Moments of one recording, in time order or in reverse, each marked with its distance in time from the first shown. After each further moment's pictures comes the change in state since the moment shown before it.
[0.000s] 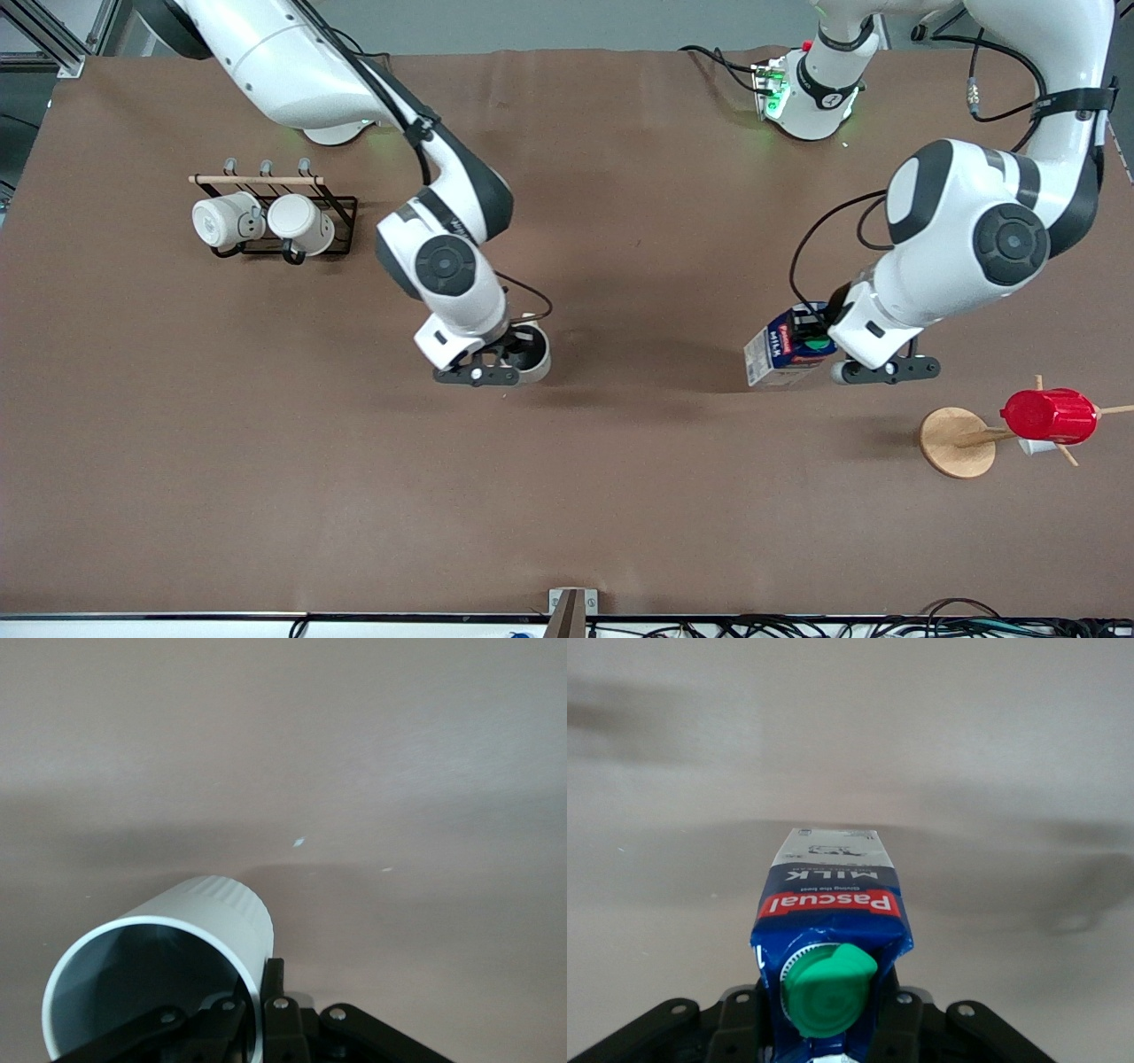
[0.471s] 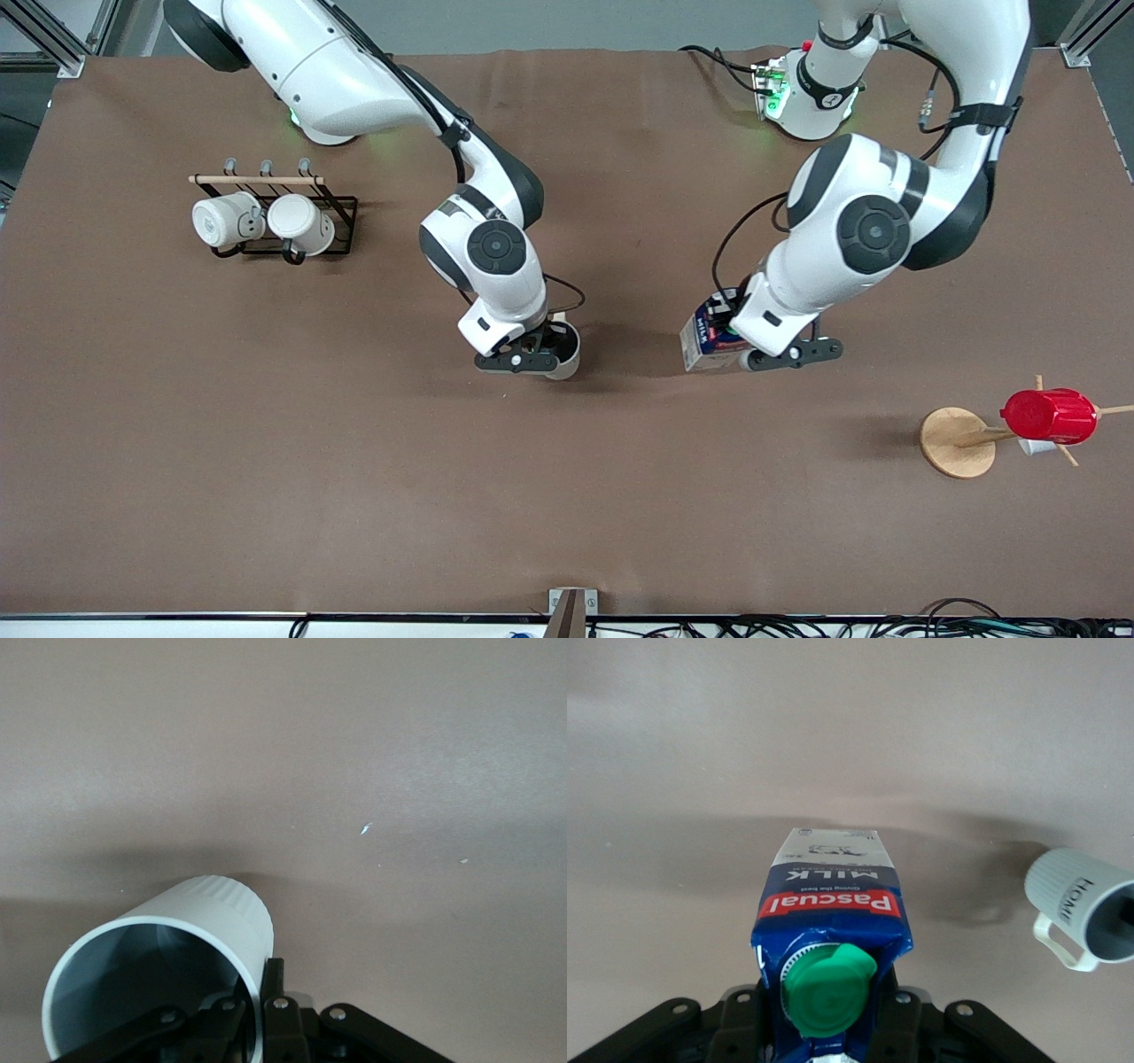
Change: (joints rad) left arm -0.159 0.069 -0.008 0.045 0.000 0.009 -0.229; right arm 0.059 0.051 0.000 0.002 -0.074 0.083 0.086
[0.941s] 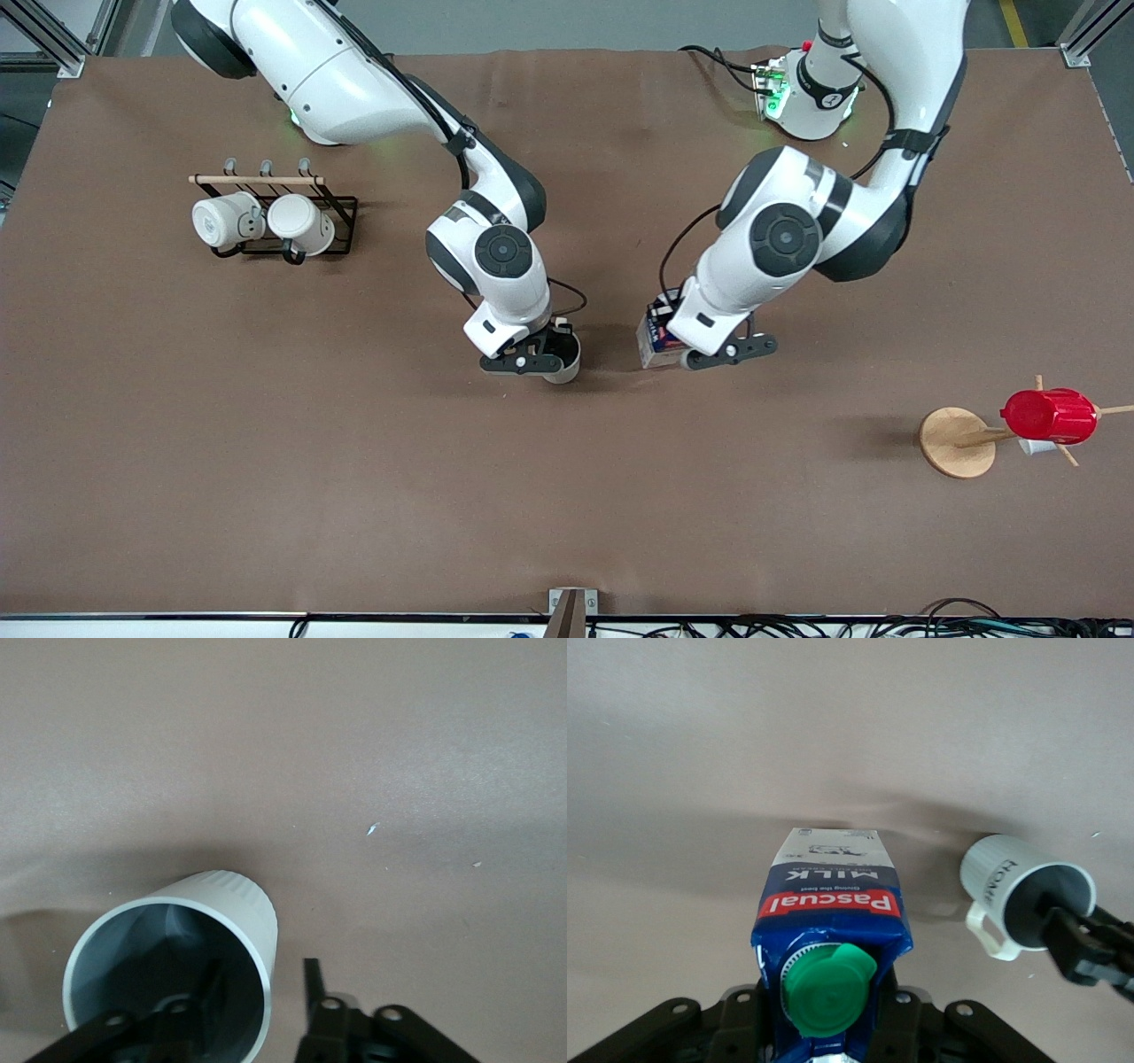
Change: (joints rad) left arm -0.110 0.106 0.000 0.083 0.000 0.046 -0.168; right arm 0.001 0.021 -0.002 0.002 -0.010 0.019 0.001
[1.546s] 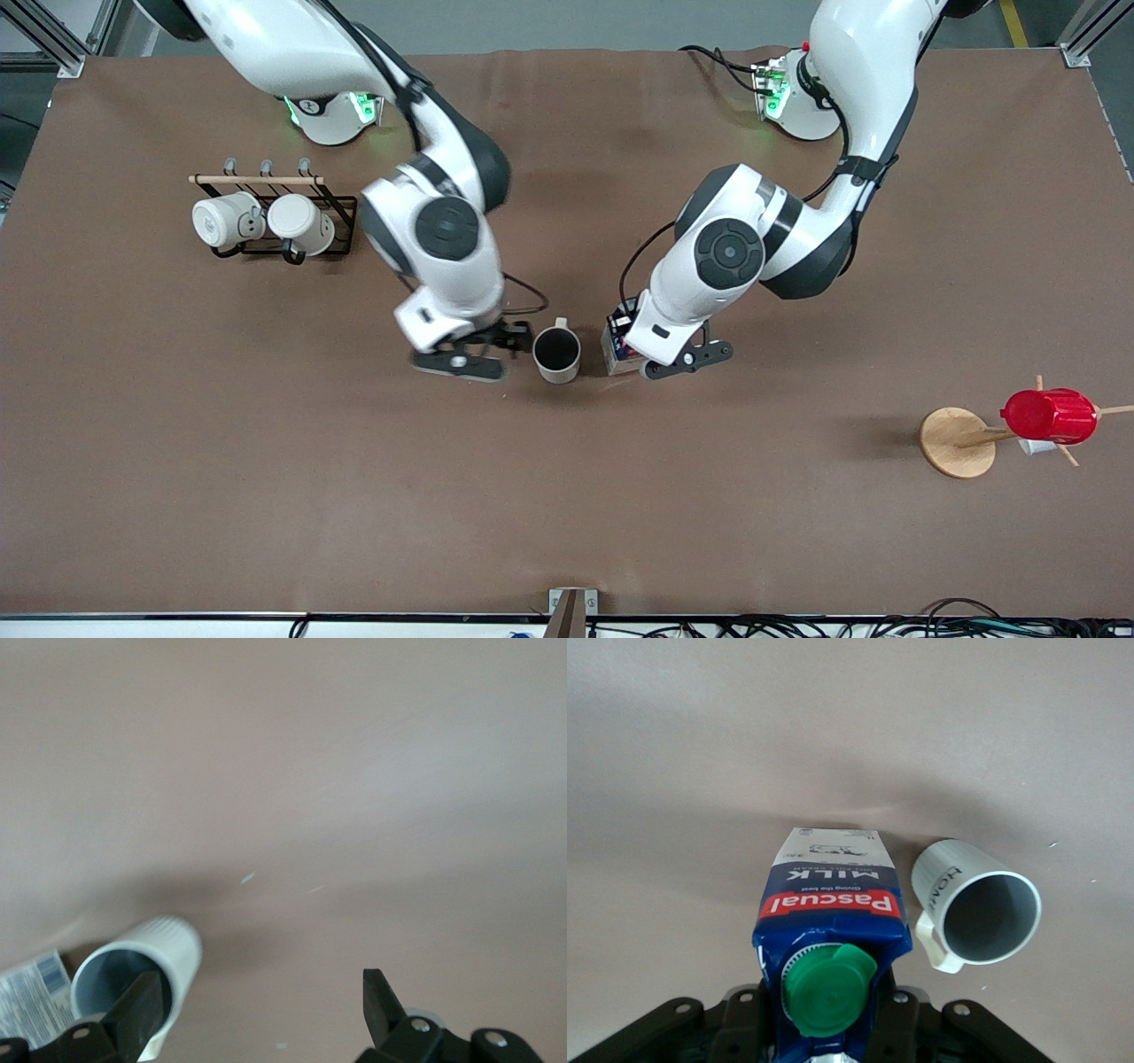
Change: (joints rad) left arm -0.069 0.106 0.001 0.116 0.000 0.019 -0.112; right arm -0.138 -0.242 0.002 0.063 -0.002 -0.333 0.029
